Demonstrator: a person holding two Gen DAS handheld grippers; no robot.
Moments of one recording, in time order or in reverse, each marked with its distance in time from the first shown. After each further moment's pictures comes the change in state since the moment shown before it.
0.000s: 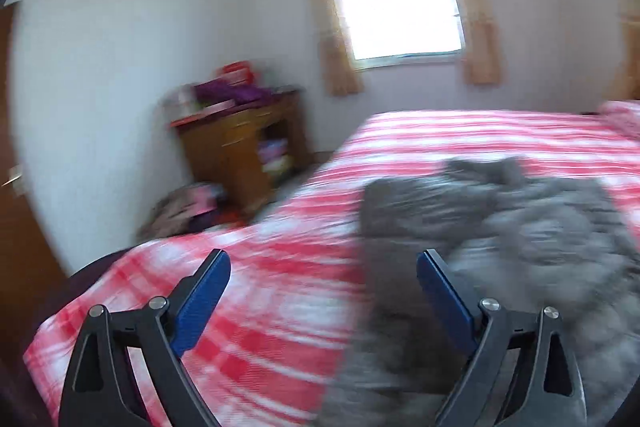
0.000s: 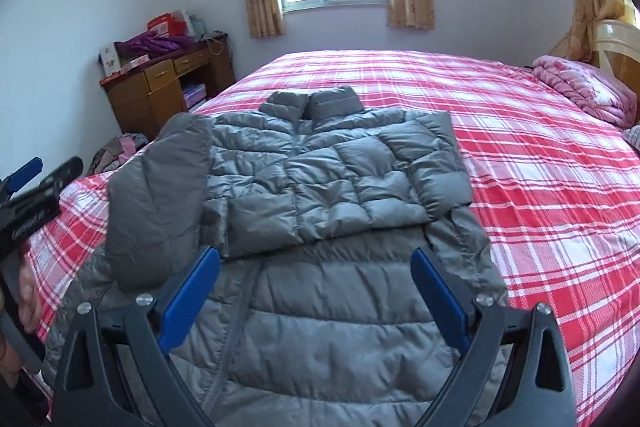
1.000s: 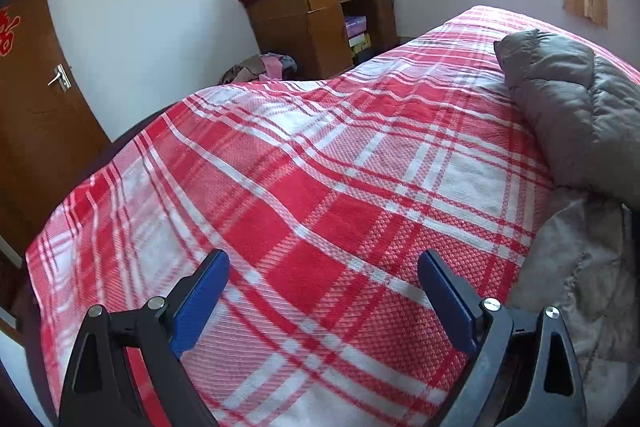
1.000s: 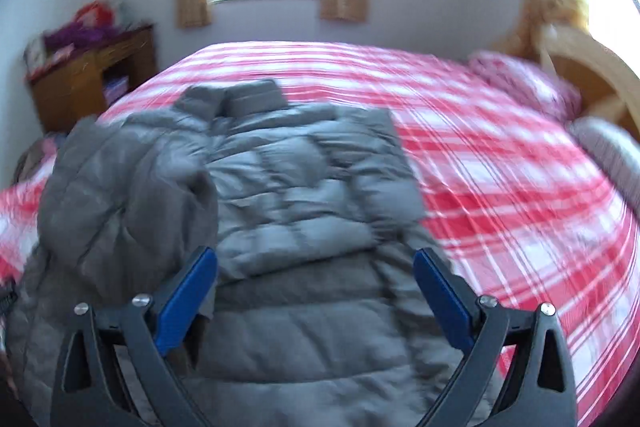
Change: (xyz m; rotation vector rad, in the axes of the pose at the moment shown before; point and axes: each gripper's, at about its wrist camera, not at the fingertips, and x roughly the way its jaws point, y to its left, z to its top) left arm 0.098 0.046 -0.073 -0.107 0.412 0.176; right arm 0.047 -0.018 0.014 0.108 0.037 -0.307
